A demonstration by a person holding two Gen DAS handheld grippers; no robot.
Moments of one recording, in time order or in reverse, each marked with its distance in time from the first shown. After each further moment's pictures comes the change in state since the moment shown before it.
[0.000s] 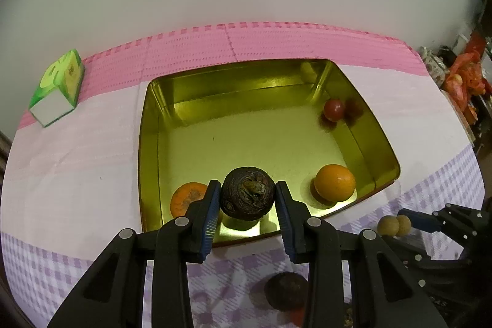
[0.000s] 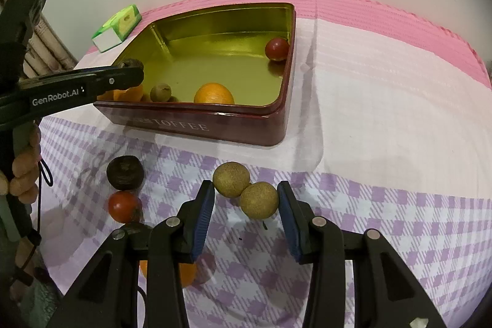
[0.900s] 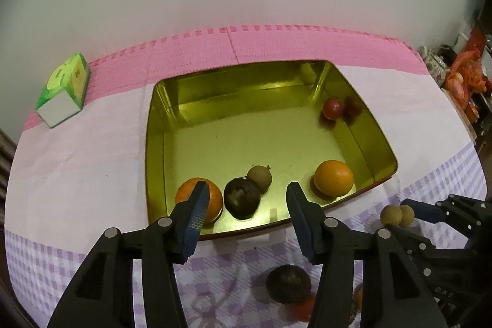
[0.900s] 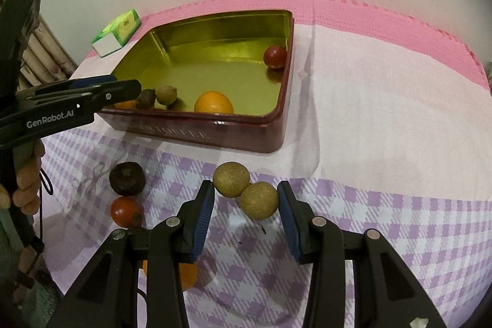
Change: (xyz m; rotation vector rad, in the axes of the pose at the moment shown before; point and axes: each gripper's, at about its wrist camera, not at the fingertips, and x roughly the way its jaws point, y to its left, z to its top) left arm -0.015 -0.001 -0.004 0.013 -0.027 0.017; right arm -0.007 0.003 0.003 -0.001 -0.026 -0.007
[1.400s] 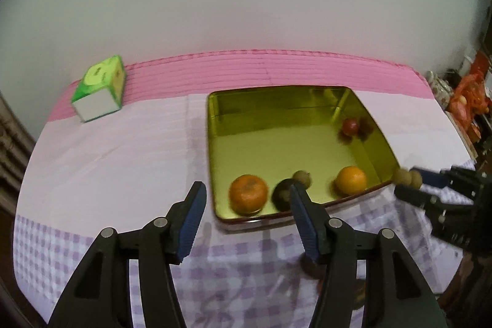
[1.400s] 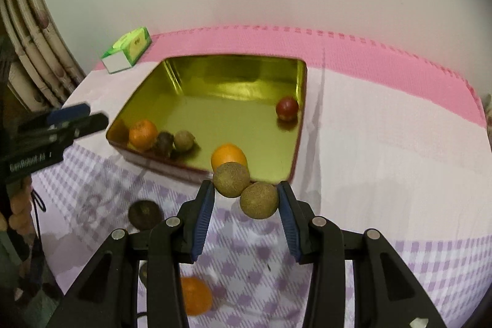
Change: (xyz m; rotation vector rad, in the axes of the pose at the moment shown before) left arm -0.046 0.046 -0.016 -0.073 -0.083 0.048; right arm -0.018 0.018 0.040 -0.065 -0.083 -0.012
